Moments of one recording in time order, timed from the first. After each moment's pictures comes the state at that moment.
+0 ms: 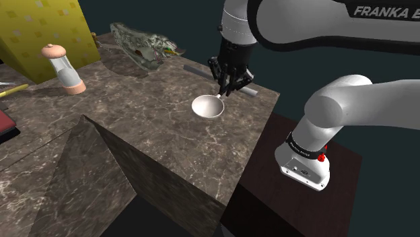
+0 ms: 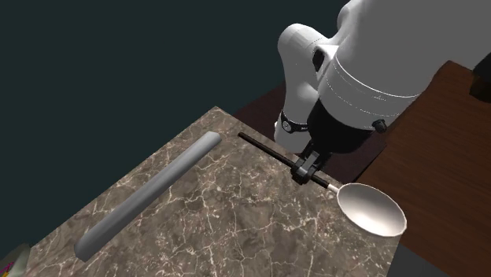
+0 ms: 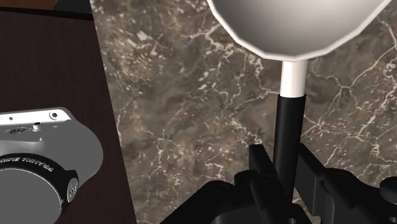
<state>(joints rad) -0.23 -1.04 0.74 -2.59 0.51 1.77 1.56</state>
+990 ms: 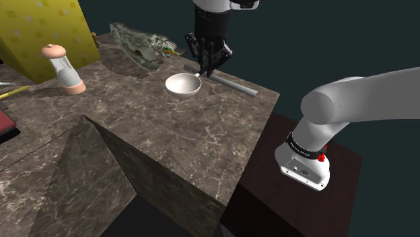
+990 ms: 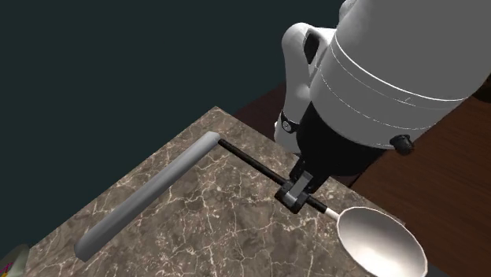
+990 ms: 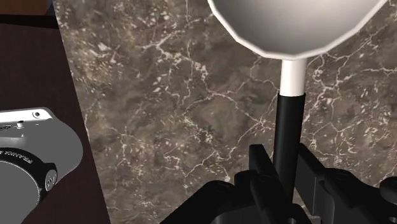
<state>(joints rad) -0.39 -0.83 0.79 -2.33 0.44 1.75 1.58</state>
